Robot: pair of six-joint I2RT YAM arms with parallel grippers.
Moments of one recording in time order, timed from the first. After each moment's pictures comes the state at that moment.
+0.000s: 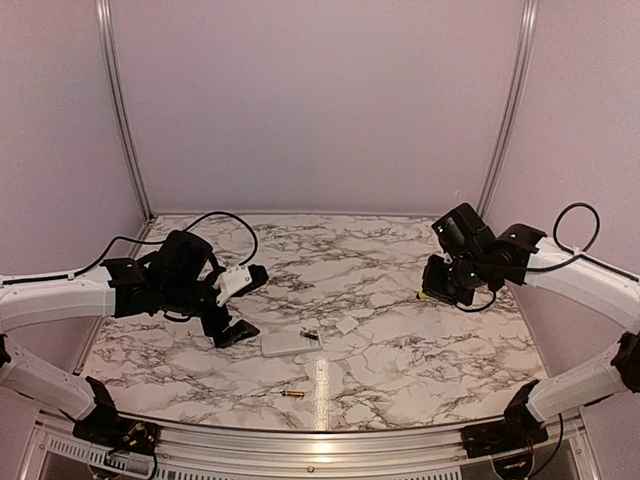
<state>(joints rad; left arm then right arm) -0.80 1.27 0.82 -0.31 0.15 0.36 0.67 1.26 1.06 -0.82 0.20 0.91</state>
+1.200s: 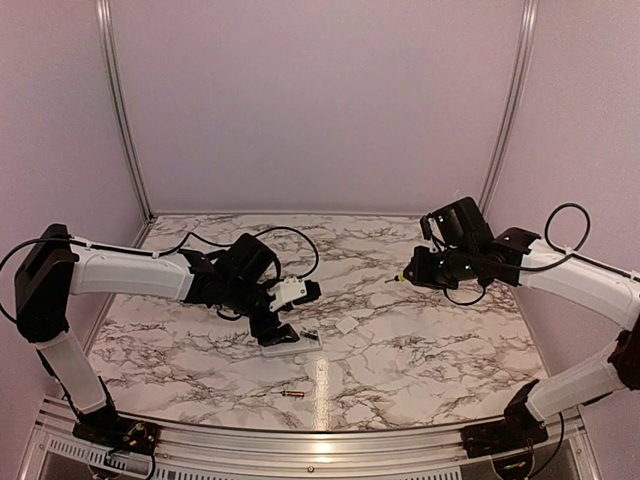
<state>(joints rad) -0.87 1.72 1.09 -0.27 0.24 0.46 0.62 1.31 1.02 -0.55 0.11 0.62</state>
